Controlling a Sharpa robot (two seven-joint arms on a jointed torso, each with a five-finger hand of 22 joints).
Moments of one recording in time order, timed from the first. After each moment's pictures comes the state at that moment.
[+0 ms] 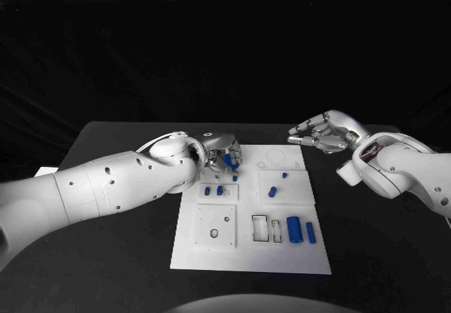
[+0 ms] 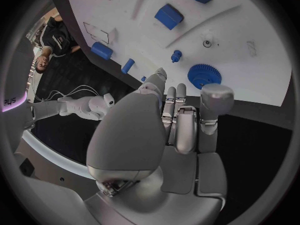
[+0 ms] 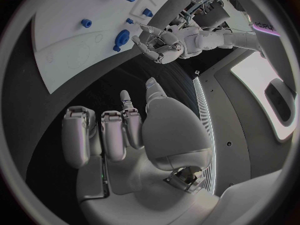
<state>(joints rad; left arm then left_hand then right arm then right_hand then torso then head) 1.22 -0.57 -0.05 1.36 -1.47 -0.16 -0.10 1.50 -0.16 0.14 0.20 0.18 0.98 0.11 0.26 0.11 1.02 0.05 0.35 0.17 1.47 -0.03 1.40 1.28 0.13 1.46 0.06 0.98 1.00 1.18 -0.99 0.02 1.52 -0.90 -0.32 0.15 1.26 0.00 -0.08 0.18 0.21 1.00 0.15 0.08 0.07 1.47 0.05 1.40 1.31 1.47 -0.02 1.49 1.31 0.05 1.45 0.09 1.43 1.30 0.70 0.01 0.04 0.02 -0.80</state>
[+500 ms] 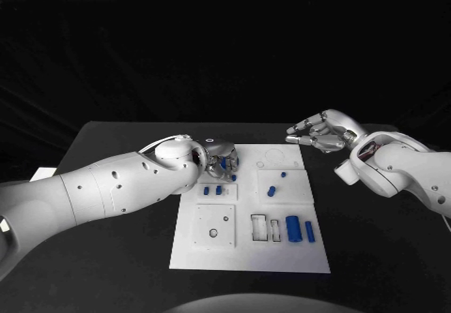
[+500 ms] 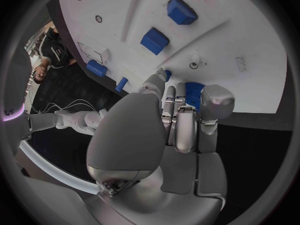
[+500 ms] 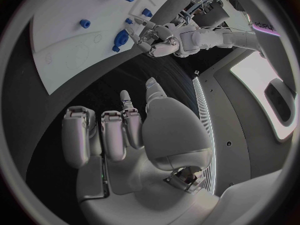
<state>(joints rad) 1.20 -0.54 -0.05 1.31 -1.56 -0.07 -0.13 1.50 -0.16 0.14 0.20 0.18 1.01 0.11 0.23 0.10 1.07 0.05 0.31 0.14 1.47 -0.03 1.39 1.25 0.13 1.46 0.06 1.01 1.04 1.18 -0.98 0.02 1.52 -0.90 -0.32 0.15 1.26 0.00 -0.08 0.18 0.21 1.00 0.15 0.08 0.07 1.47 0.05 1.40 1.31 1.47 -0.02 1.49 1.31 0.05 1.45 0.09 1.43 1.30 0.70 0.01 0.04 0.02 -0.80</state>
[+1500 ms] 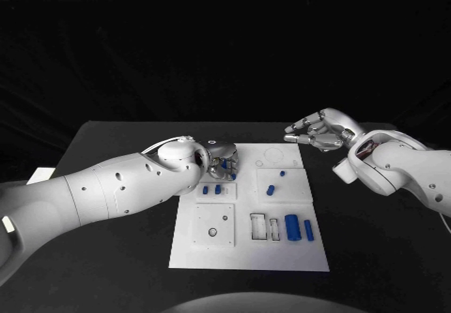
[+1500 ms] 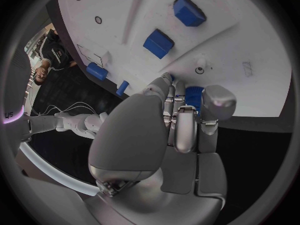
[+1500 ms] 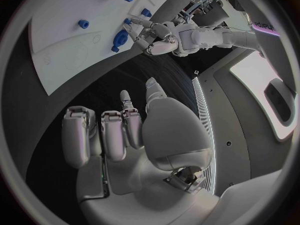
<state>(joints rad) 1.19 -0.52 -0.05 1.30 -1.57 -0.05 -0.13 1.53 -0.13 0.23 0.19 0.18 1.06 0.10 0.20 0.08 1.13 0.05 0.25 0.09 1.47 -0.03 1.39 1.24 0.12 1.47 0.06 1.01 1.05 1.18 -0.98 0.02 1.52 -0.89 -0.32 0.15 1.26 0.00 -0.08 0.18 0.21 1.00 0.15 0.08 0.07 1.47 0.05 1.40 1.31 1.47 -0.02 1.49 1.31 0.05 1.45 0.09 1.43 1.30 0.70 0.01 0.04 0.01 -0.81</state>
